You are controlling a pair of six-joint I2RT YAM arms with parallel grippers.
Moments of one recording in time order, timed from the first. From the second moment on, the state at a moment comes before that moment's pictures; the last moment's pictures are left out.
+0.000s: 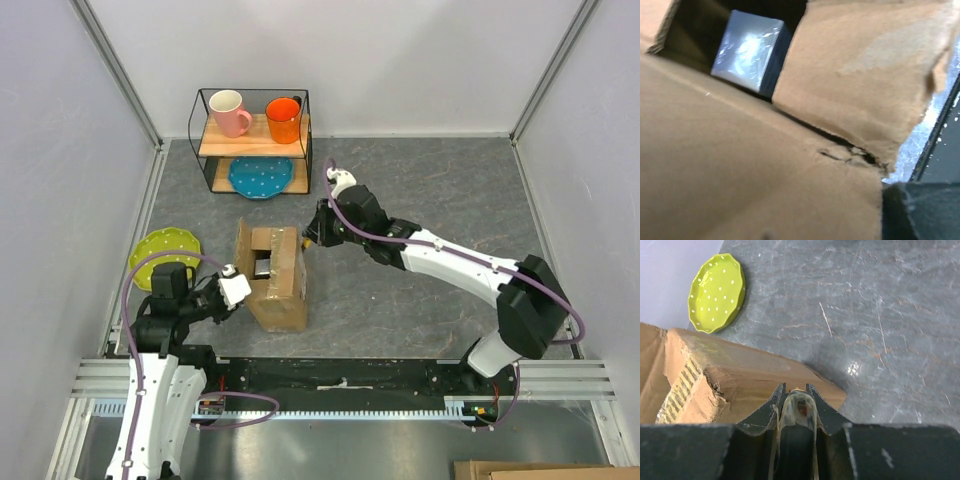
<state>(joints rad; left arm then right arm) -0.01 0.45 0.54 -0.84 0.75 0.92 0.83 1.55 1.13 -0.05 -0.04 0.58</state>
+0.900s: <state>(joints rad) -0.01 0.35 0.89 -1.11 0.63 1.03 0.69 1.68 1.36 -0.18 -0.06 0.39</state>
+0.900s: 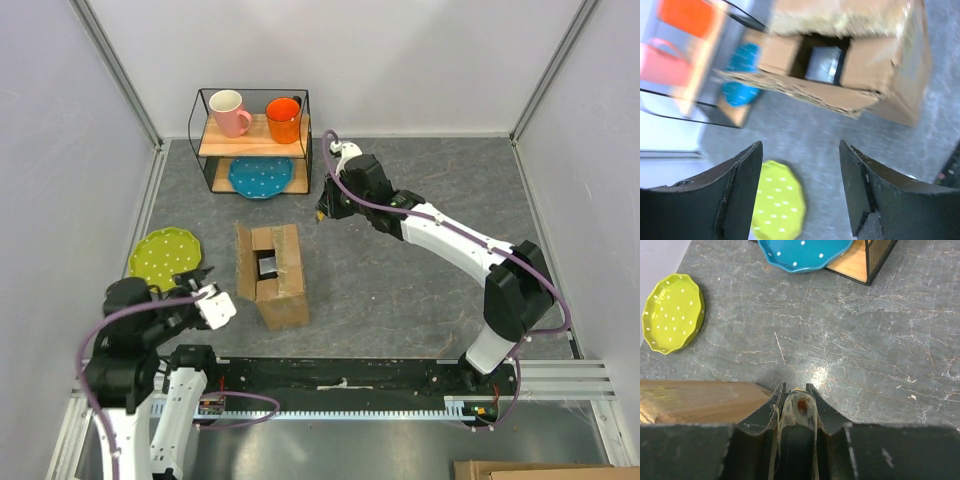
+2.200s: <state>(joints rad) -0.21 0.83 1.09 -0.86 1.04 1.67 0.75 1.59 1.25 0.01 -0.26 0.66</state>
